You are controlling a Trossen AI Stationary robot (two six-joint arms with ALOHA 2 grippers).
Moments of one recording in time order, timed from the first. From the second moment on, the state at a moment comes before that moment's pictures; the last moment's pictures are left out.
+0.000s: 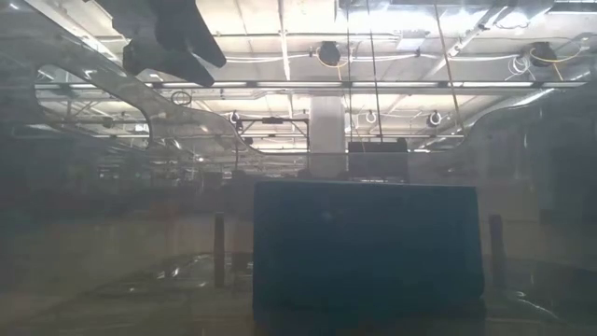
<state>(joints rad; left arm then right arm) -0.43 1.36 0.93 -0.39 -0.59 -0.79 0.84 1.48 0.76 -0.16 0.13 1.08</state>
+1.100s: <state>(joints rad) -0.39 1.35 0.93 -0.39 -0.60 -0.78 0.95 1.58 0.80 -0.18 0.24 1.01</state>
